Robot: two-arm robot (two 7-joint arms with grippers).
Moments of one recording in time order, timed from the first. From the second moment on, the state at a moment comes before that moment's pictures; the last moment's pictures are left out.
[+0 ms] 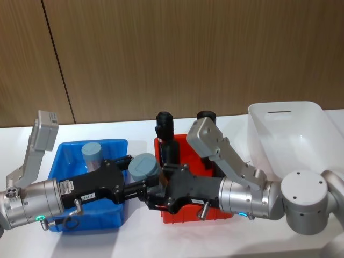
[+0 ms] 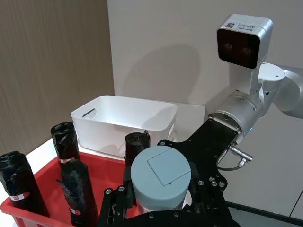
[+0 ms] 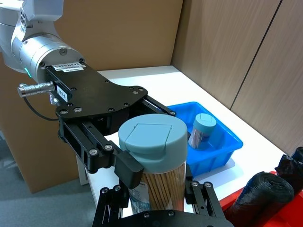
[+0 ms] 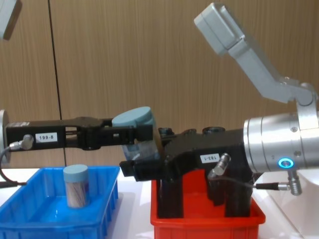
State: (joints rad) left arm -0.45 0.48 0.31 -1.31 -0.54 0.10 -1.07; right arm 0.41 0.18 -0.42 -1.46 0.01 0.22 0.79
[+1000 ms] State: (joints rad) left arm -0.45 0.48 0.31 -1.31 -0.54 0.10 -1.07; right arm 0.37 0.25 -0.39 -1.52 0.08 0.21 0.73
